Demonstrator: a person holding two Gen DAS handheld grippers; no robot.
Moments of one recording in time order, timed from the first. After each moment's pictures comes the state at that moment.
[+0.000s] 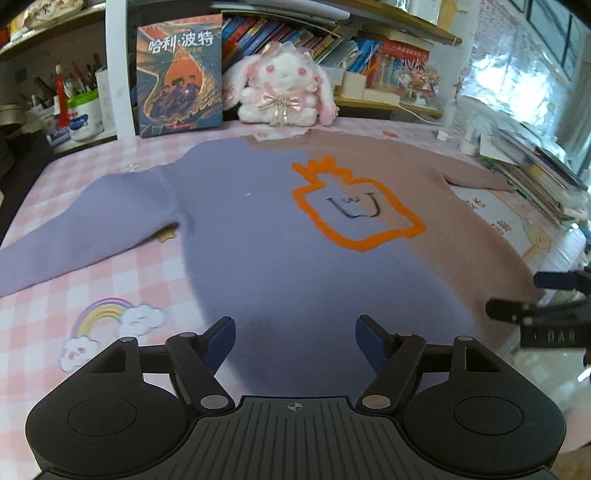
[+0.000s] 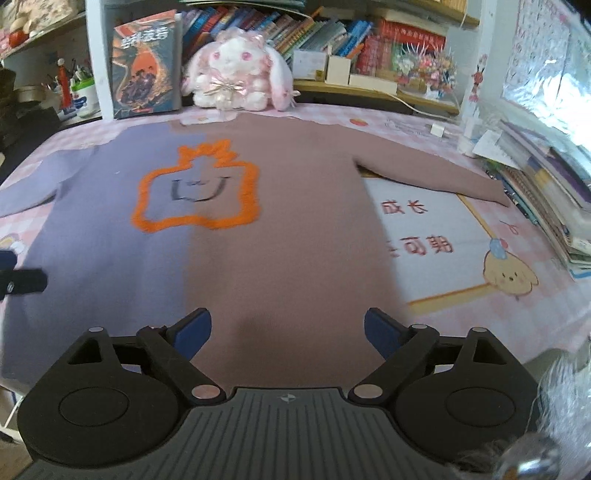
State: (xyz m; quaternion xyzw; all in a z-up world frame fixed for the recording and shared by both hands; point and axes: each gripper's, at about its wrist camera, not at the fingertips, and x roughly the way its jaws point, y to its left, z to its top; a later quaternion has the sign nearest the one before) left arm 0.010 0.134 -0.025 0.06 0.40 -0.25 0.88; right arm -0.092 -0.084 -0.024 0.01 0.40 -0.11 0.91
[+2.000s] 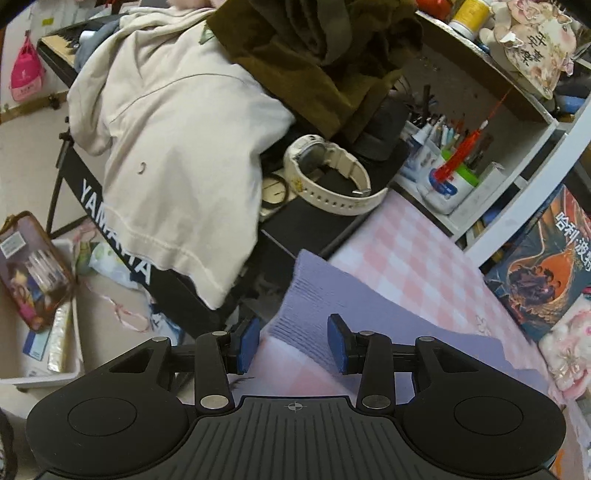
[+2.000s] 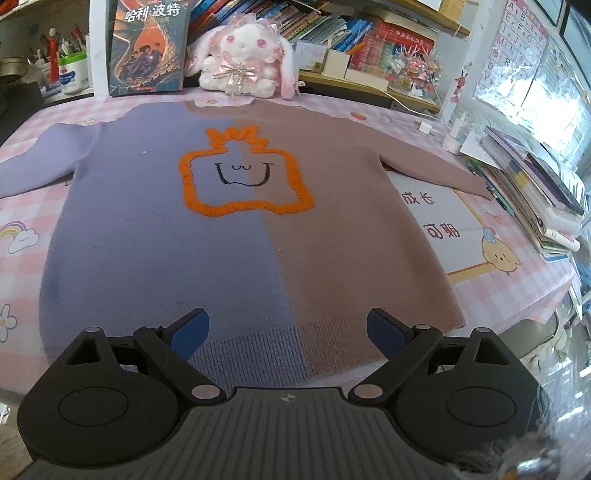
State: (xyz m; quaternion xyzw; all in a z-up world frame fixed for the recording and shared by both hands) left arm 0.144 0.415 -0.061 -0.29 0.33 0.13 0.89; right arm -0.073 0.003 -0.016 -0.01 0.42 -0.18 0.89
